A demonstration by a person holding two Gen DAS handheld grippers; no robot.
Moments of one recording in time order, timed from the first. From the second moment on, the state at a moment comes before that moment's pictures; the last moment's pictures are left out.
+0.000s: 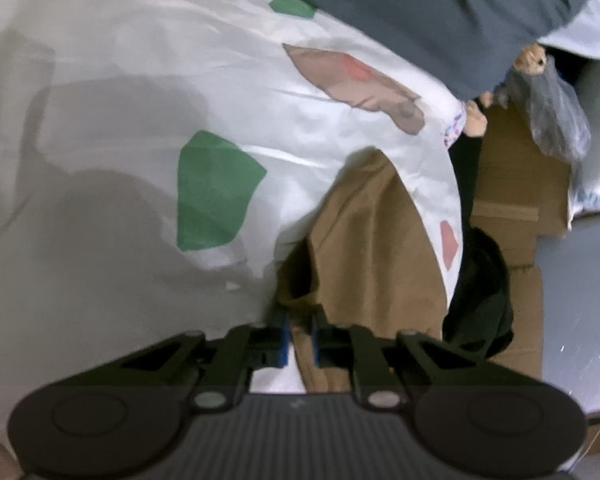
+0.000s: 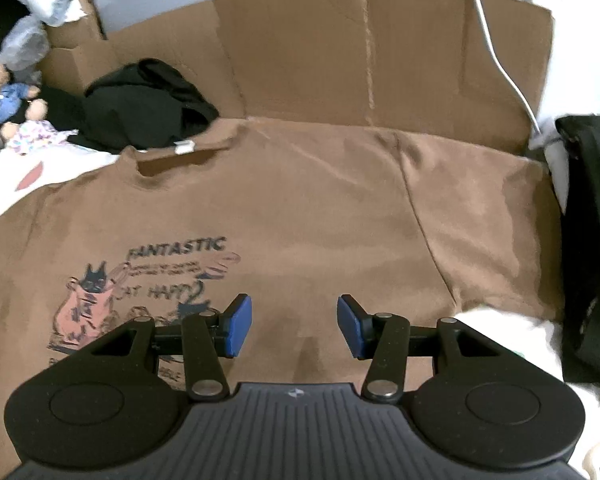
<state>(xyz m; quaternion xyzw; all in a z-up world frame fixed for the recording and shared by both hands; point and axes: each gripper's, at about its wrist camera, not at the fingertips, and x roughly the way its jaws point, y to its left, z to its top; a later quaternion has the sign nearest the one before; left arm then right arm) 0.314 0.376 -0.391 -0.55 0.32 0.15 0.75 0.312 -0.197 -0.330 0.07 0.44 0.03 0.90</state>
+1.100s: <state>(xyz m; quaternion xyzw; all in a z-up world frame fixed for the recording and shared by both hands) 0.339 0.374 -0.337 -0.44 0.35 0.04 0.83 0.374 0.079 -0.351 0.02 0.44 0.42 0.79</state>
